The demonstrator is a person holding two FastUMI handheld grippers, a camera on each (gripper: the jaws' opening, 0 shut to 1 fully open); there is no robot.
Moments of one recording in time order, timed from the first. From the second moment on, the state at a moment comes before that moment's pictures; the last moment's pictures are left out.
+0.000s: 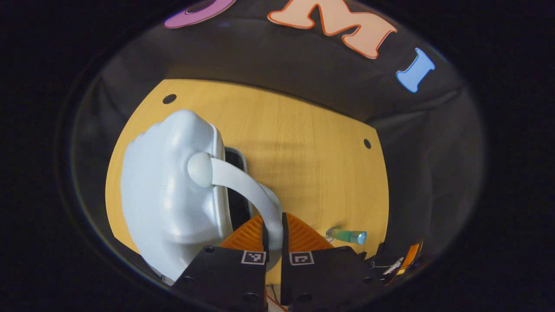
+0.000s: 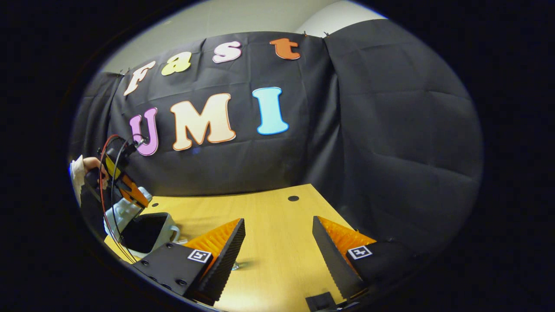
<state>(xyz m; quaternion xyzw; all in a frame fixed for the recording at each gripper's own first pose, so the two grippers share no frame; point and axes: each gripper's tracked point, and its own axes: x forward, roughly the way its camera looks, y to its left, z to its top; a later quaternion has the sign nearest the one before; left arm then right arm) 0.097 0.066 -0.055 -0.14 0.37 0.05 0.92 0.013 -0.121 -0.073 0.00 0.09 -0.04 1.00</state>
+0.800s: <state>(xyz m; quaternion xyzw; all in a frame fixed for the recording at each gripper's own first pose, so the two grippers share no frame) -0.063 0.386 0.002 -0.10 0.29 0.27 0.91 0.025 0.016 -0.069 -0.04 0.07 0.00 1.00</state>
